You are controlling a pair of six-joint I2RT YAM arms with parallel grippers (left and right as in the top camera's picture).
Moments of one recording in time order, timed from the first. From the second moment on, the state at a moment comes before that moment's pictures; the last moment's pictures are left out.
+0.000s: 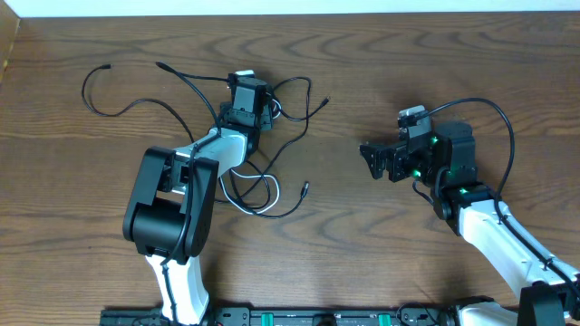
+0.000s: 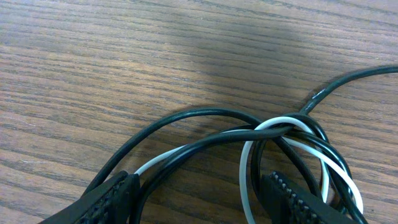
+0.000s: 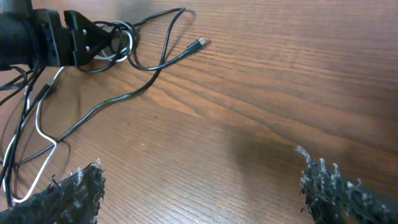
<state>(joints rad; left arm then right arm) -0.27 2.02 1.10 0.09 -0.27 -0.30 0.18 1.39 0.60 0.13 -0.40 0.11</state>
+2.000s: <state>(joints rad) -0.27 1.56 1.10 -0.15 0.56 0.09 0.18 1.39 0.60 0.24 -0.50 0.12</state>
